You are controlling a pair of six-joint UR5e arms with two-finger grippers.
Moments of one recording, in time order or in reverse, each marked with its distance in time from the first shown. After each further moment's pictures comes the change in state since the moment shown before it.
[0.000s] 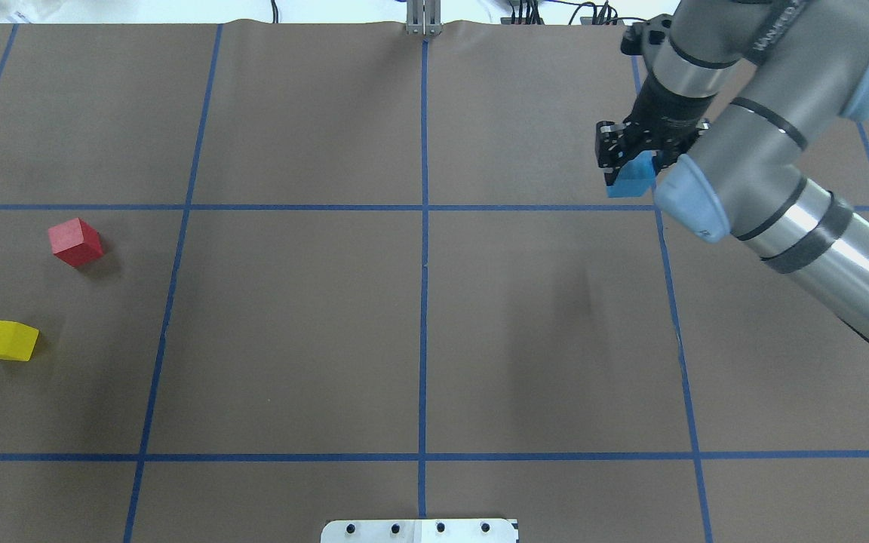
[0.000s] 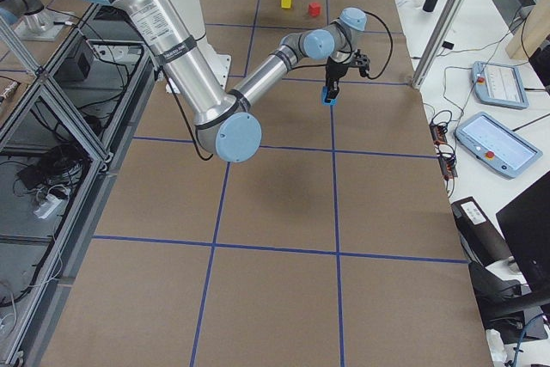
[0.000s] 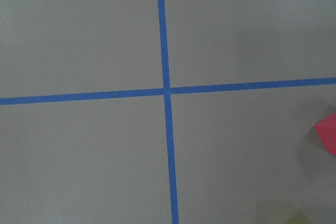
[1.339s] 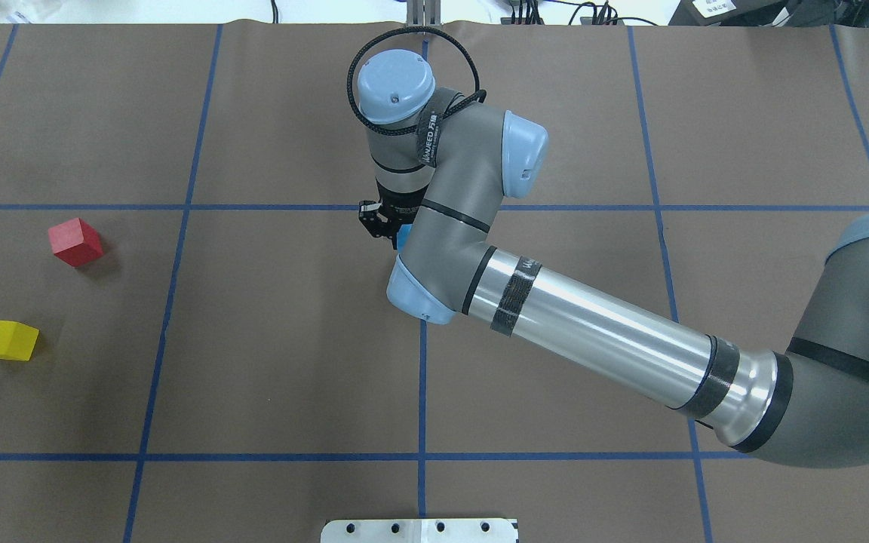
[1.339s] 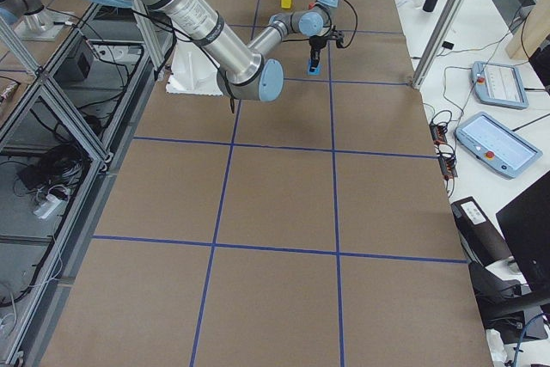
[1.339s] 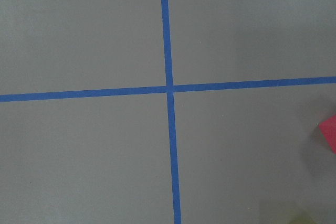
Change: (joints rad) left arm 0.000 -0.001 0.018 -0.002 -0.001 0.002; right arm -0.302 0.390 -0.490 0.274 -0.174 0.406
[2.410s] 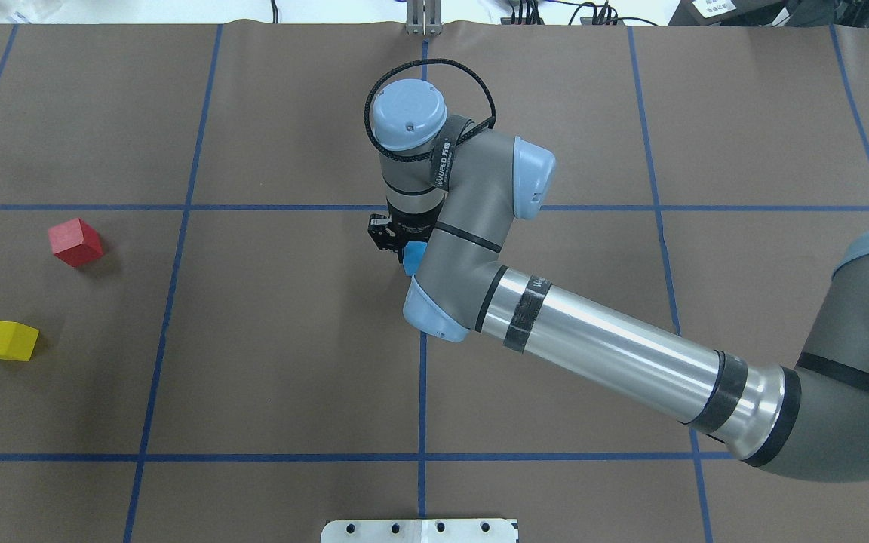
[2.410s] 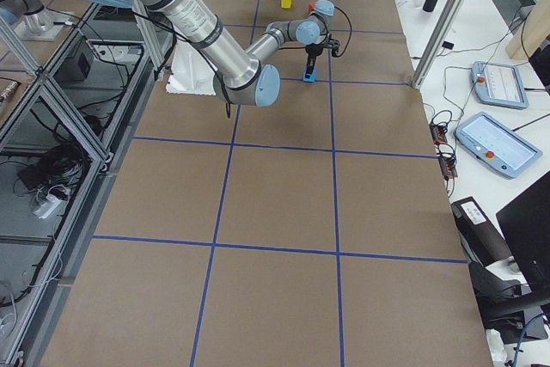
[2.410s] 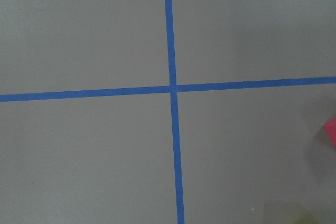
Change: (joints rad) left arm 0.000 -0.011 0.019 -0.001 0.000 0.006; right arm -0.021 -0.056 0.018 0.048 0.002 0.077
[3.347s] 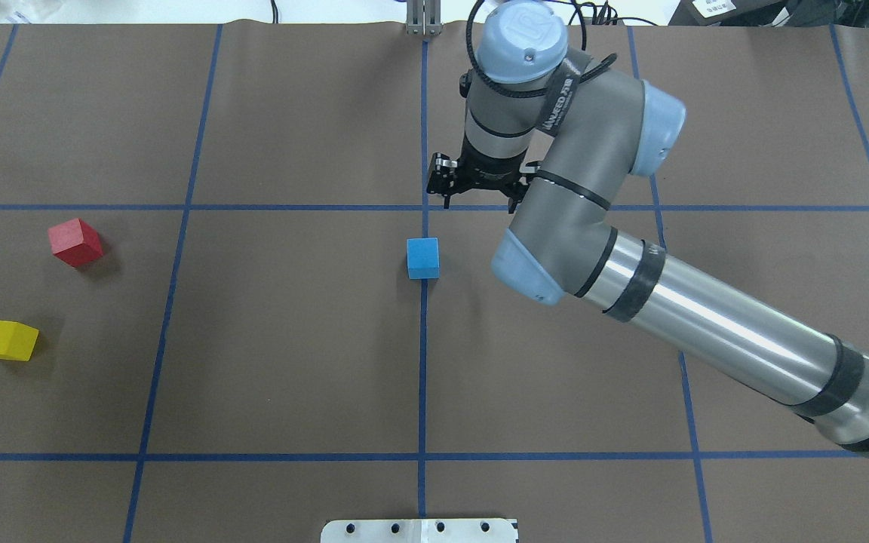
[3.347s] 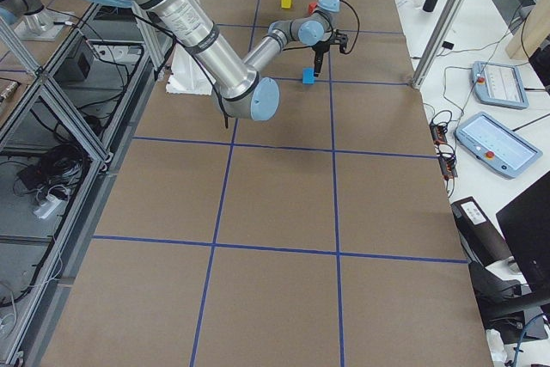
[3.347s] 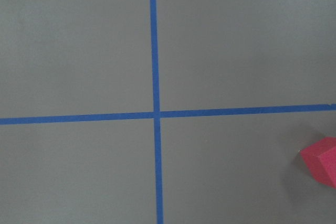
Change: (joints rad) left arm 0.129 -0.021 -0.175 0.007 0.090 -0.268; right arm 0.160 -0.196 0.373 -0.150 0.020 -0.130
